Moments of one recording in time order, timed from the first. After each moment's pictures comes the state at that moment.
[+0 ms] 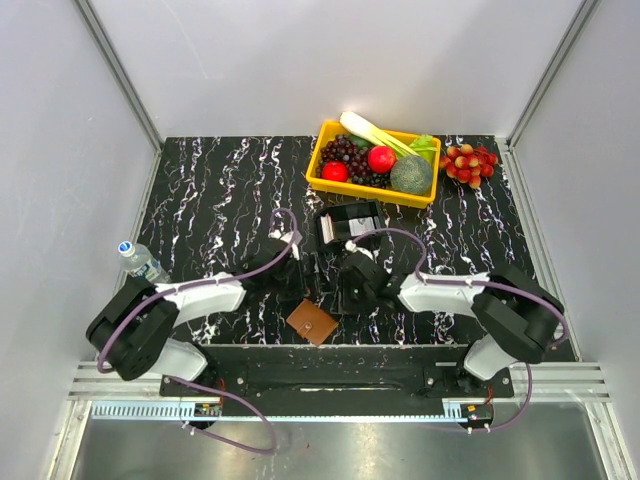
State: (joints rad) left arm -0.70 1.38 0.55 0.05 0.22 -0.84; right arm 0.93 1.58 0.73 -0.05 -0.06 0.85
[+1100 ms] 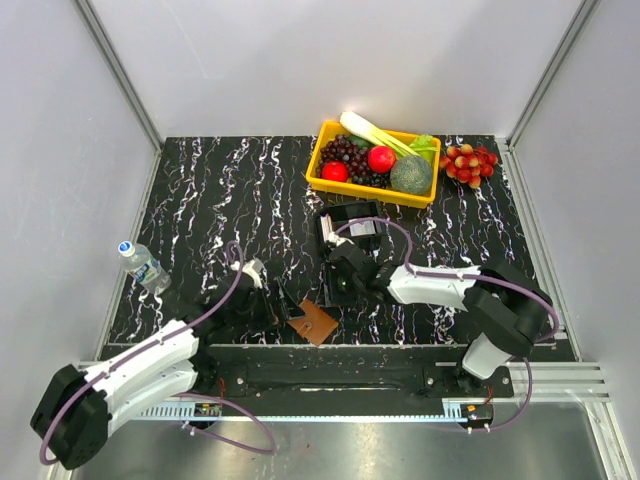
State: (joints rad) left arm -0.65 0.76 0.27 -0.26 0.23 -0.97; right arm 0.94 1.61 0.83 -0.06 -0.09 0.76
